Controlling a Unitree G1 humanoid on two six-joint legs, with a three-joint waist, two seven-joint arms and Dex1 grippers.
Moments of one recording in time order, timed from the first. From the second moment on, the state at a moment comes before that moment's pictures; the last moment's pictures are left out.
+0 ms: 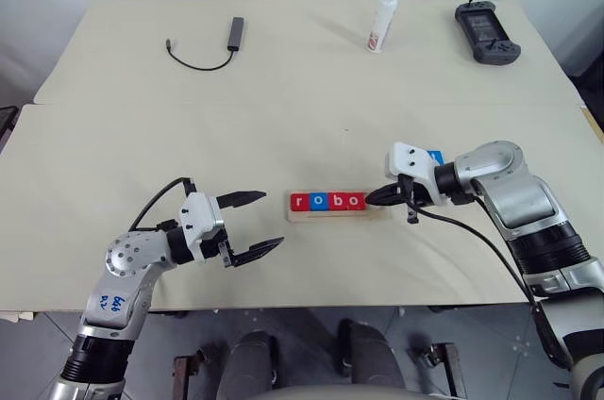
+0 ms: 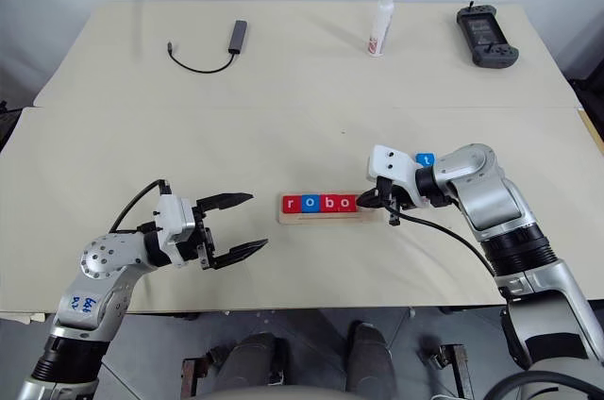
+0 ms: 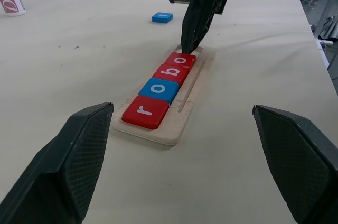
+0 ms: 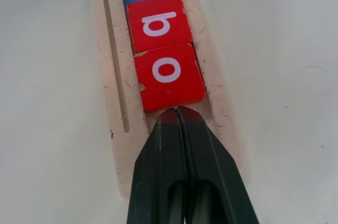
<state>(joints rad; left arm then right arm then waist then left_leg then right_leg) -0.09 0.55 0.01 -0.21 -0.39 0.05 -0.92 -0.70 -0.73 0.29 0.15 0.08 0.42 1.31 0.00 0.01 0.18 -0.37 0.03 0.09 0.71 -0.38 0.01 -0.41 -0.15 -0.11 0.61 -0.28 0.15</state>
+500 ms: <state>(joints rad) -0.17 0.53 0.00 -0.11 -0.39 0.05 -0.96 -0.20 -0.73 -0.26 -0.15 0.31 0.37 1.08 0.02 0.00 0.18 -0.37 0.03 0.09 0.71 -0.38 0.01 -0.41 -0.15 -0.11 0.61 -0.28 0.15</state>
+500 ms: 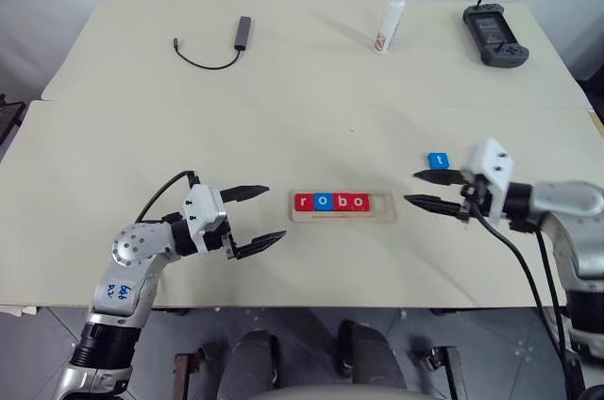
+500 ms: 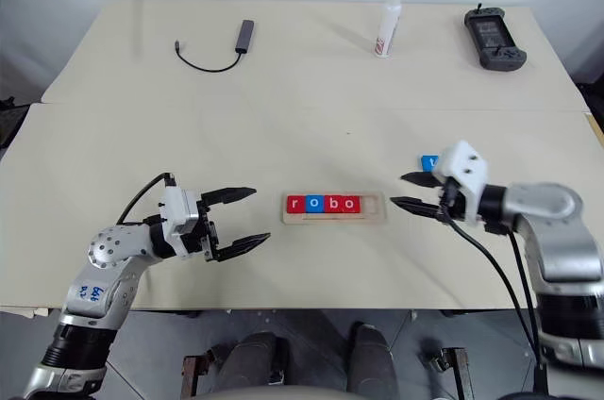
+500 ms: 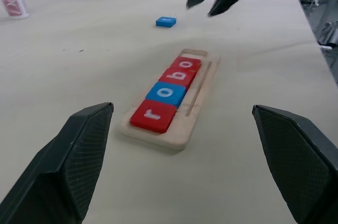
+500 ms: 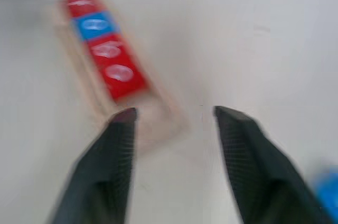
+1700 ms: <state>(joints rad) -0.16 0.48 0.02 -0.09 -0.40 0.04 -0.95 -0.39 -0.60 -0.26 -0.12 0.41 0.86 0.42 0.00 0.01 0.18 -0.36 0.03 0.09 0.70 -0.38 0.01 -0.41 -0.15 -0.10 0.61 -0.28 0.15</state>
